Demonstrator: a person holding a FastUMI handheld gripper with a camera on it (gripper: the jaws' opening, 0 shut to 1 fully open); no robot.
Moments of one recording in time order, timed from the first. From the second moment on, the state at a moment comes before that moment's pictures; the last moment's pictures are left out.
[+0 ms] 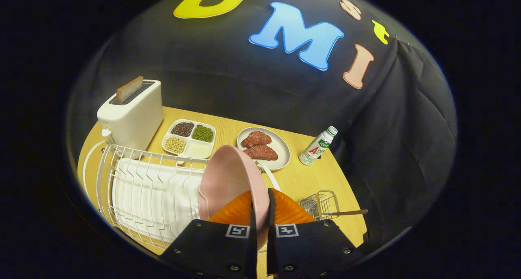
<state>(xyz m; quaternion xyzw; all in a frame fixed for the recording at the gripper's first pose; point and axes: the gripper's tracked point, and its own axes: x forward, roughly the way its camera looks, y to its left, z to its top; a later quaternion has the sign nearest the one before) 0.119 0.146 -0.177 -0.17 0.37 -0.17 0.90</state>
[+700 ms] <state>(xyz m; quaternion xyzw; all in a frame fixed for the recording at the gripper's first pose) 0.112 0.102 -0.092 -0.14 0.32 -0.16 0.92</state>
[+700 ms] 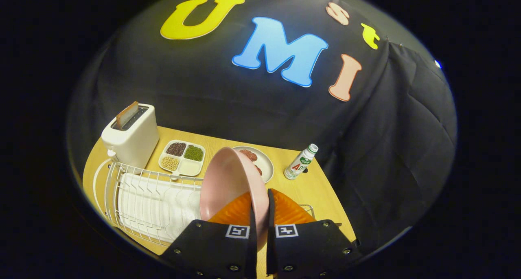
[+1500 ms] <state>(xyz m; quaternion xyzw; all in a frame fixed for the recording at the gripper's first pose) -0.002 -0.012 -0.065 0.02 0.31 -0.07 0.95</state>
